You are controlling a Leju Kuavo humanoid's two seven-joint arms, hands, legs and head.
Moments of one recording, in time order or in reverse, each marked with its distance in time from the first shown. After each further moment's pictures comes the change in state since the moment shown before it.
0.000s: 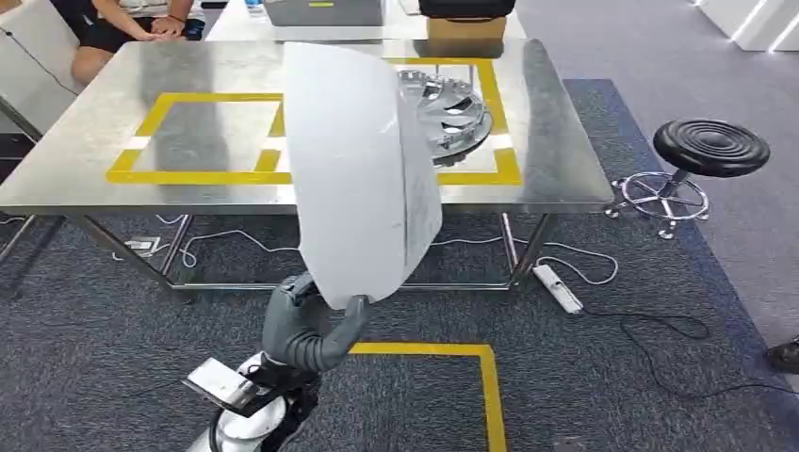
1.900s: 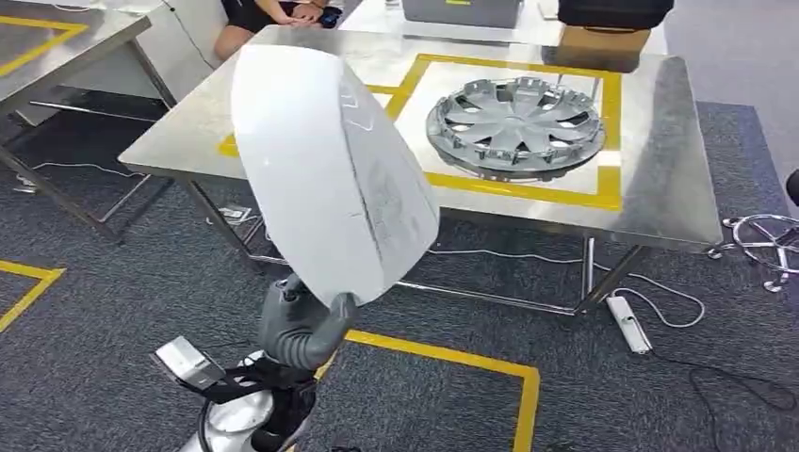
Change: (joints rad) left arm 0.015 -0.007 0.037 -0.003 0.203 -0.226 0.028; right arm 0.003 0.000 0.063 -0.002 0.130 -0.046 0.187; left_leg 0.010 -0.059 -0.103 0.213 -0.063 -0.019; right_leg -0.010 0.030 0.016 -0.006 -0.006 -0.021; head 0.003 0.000
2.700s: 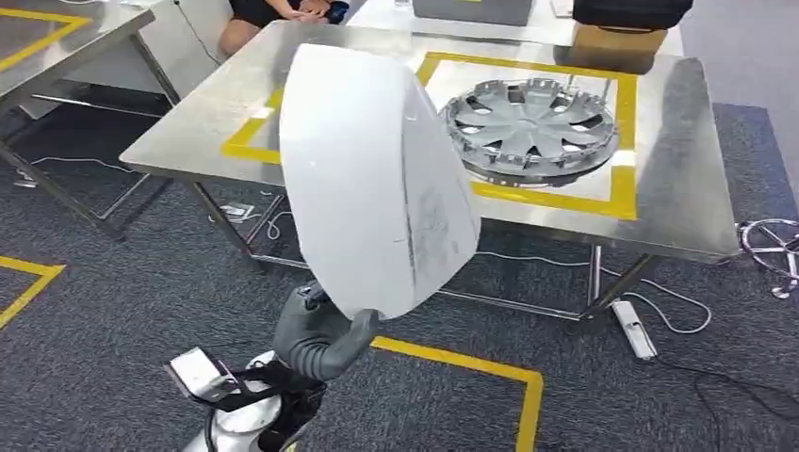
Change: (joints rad) left arm -0.007 0.005 -0.021 -0.002 -0.070 -0.061 -0.032; right arm 0.004 0.000 0.032 0.000 0.021 0.036 -0.006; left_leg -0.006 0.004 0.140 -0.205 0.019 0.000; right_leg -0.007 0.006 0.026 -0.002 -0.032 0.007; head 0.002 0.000
